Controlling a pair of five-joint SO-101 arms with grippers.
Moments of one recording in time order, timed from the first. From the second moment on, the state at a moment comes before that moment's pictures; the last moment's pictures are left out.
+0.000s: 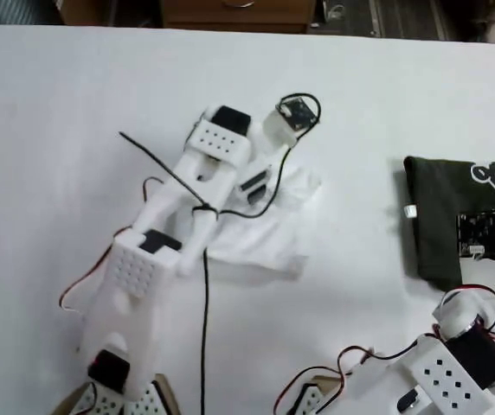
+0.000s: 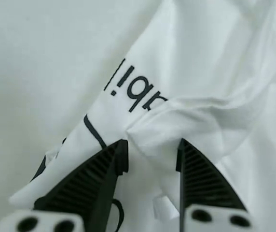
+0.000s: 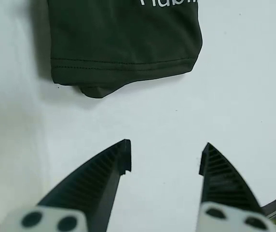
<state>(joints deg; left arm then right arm) 18.6 44.6 -38.1 83.7 -27.2 49.8 -69.0 56.0 73.0 52.4</state>
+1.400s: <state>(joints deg) 37.4 42.6 -46.8 101.3 -18.4 49.8 -69.0 56.0 73.7 45.3</state>
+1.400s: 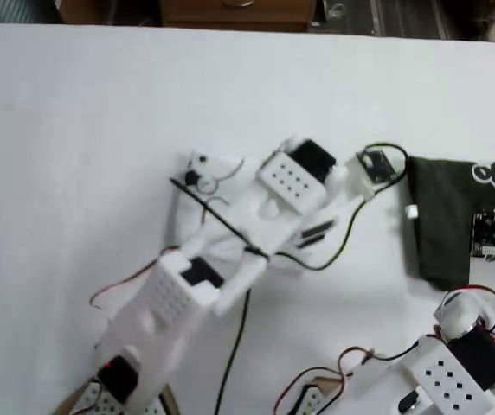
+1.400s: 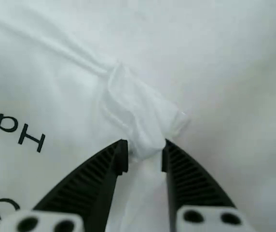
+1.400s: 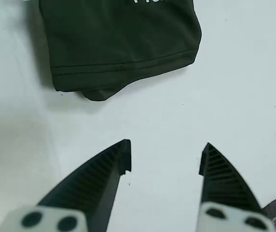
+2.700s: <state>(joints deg) 31.9 36.8 -49.7 101.2 -18.4 47.2 -69.0 56.0 73.3 45.3</state>
